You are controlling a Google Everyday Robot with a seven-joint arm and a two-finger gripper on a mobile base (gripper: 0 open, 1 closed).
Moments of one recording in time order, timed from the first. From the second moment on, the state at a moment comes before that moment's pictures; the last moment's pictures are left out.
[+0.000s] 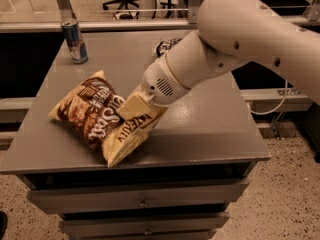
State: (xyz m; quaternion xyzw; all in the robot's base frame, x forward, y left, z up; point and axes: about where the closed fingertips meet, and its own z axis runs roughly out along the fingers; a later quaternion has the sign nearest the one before) arm 0.472 0.057 0.893 -0.52 0.76 0.31 0.25
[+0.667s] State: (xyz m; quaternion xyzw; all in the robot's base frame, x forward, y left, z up) arm 0.537 -0.055 0.991 -0.46 0.78 0.20 0.37
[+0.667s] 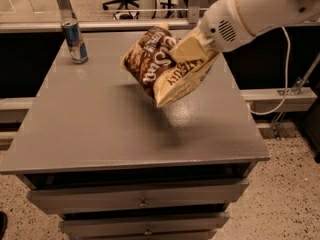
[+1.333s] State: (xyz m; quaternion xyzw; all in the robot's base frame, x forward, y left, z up) arm 0.555 -0.044 0.983 -0.45 0.78 0.20 0.39
